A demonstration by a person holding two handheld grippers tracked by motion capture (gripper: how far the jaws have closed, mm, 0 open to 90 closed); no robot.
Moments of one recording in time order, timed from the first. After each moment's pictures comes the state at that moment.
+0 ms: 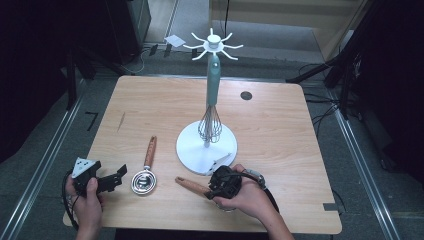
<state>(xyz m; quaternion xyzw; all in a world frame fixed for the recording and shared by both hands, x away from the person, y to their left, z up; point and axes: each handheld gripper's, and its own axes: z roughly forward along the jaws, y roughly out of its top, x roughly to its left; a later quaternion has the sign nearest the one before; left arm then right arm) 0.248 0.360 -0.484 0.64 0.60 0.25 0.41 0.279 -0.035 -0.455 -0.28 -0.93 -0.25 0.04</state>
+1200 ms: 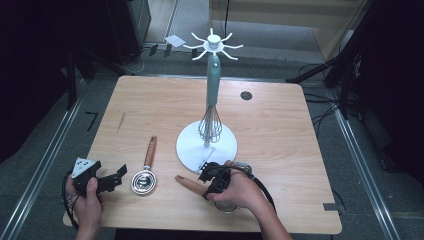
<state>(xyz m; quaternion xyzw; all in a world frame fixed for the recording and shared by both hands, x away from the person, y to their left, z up) 0.248 0.360 -0.484 0.64 0.60 0.25 0.41 0.296 -0.010 -0.459 -0.27 -0.95 -0.15 0.08</state>
